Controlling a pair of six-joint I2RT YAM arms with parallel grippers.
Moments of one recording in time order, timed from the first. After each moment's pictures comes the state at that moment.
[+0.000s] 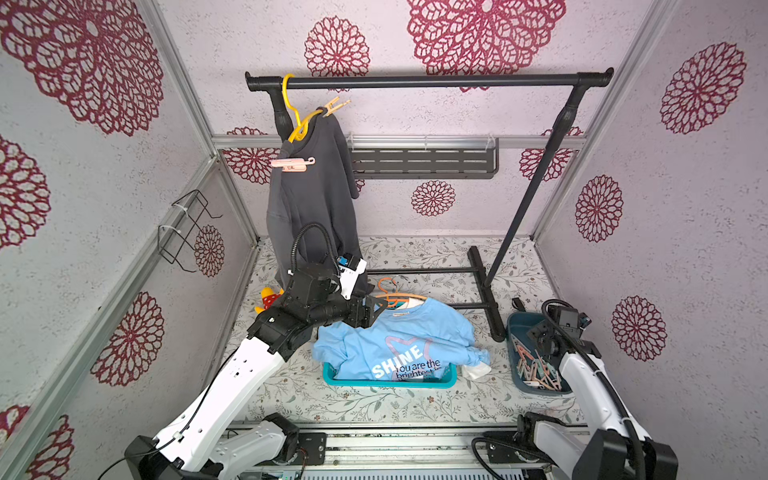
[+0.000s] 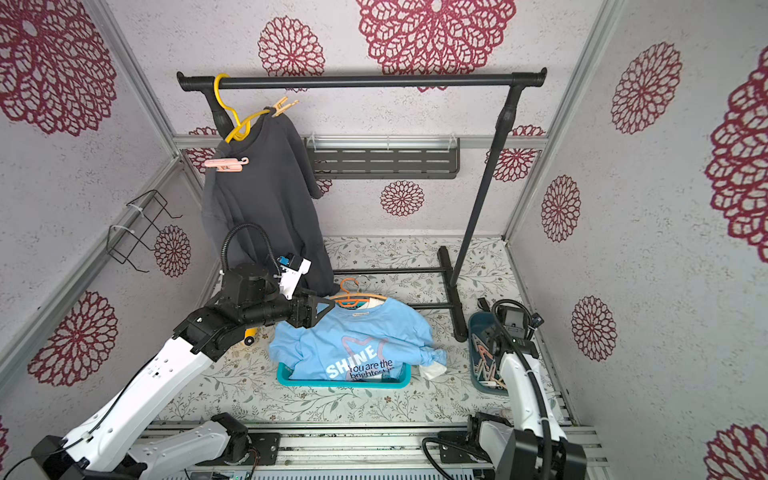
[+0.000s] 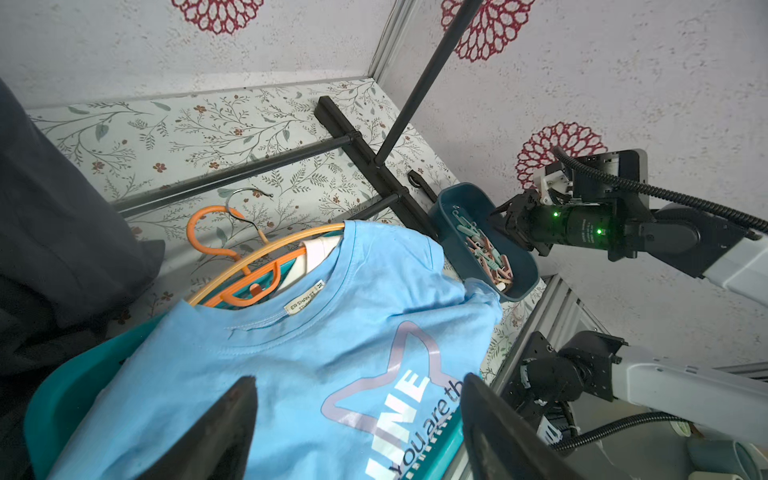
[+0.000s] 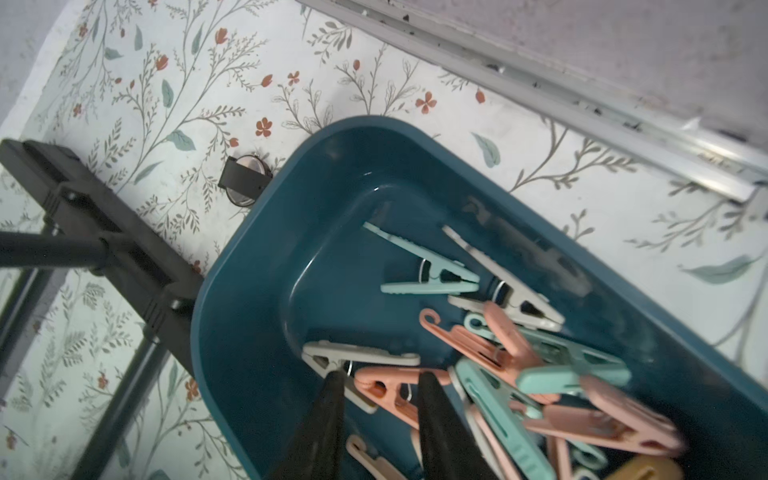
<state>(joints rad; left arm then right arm) -0.54 1.12 1.13 -0.57 0.34 -0.24 -0.20 1.08 0.61 -0.49 0.20 0.79</state>
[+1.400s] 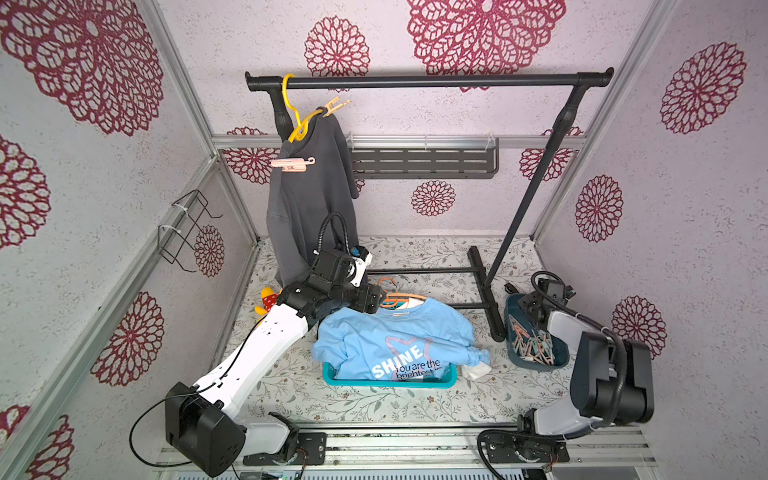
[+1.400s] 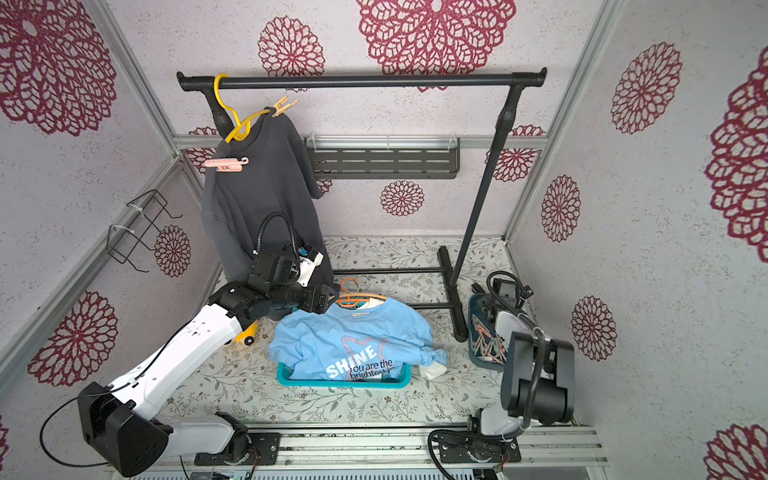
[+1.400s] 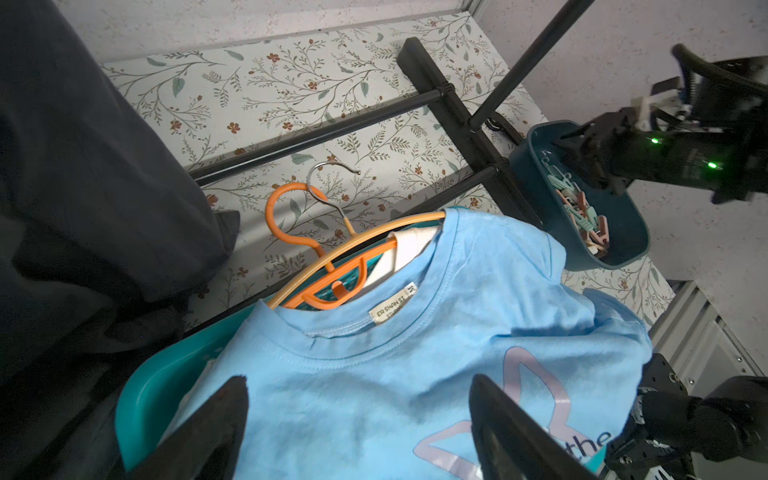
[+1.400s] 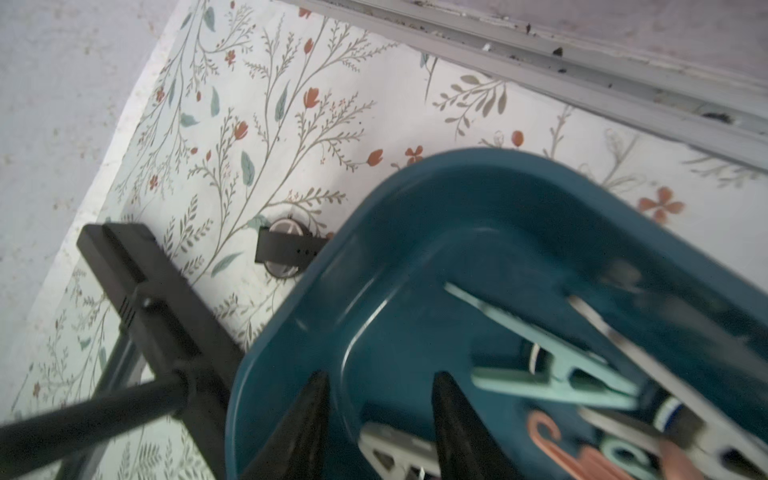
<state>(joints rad) -0.48 1.34 1.23 -0.63 0.20 -0.17 -0.19 1.45 0.75 -0.13 0.13 0.80</state>
